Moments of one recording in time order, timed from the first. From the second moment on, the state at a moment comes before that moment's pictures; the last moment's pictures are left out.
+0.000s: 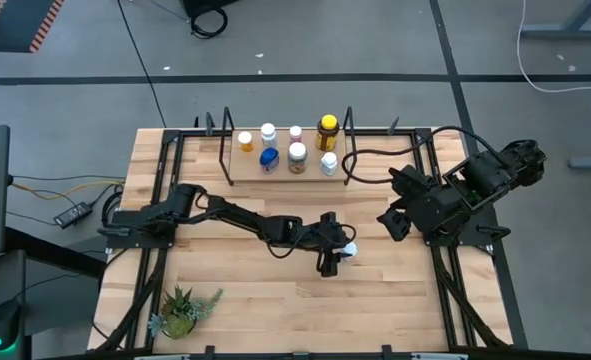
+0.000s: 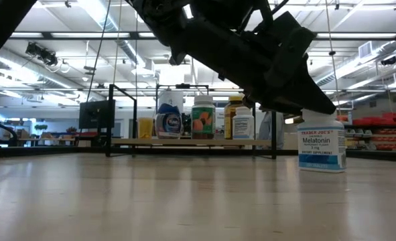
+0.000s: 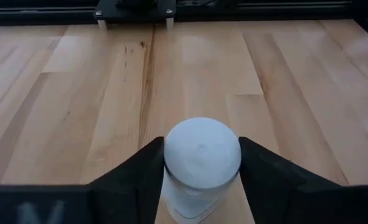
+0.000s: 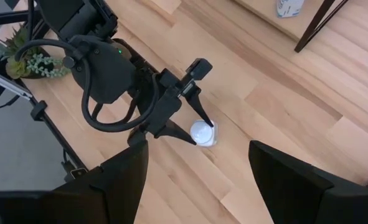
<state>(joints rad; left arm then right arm) -0.16 2.21 1.49 0.21 -0.13 -0.06 0.50 1.35 1.79 -1.57 0.37 1.31</state>
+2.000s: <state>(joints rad) 0.41 1.27 1.04 -0.66 0.08 0.56 0.30 1.35 1.79 -1.56 0.62 1.23</state>
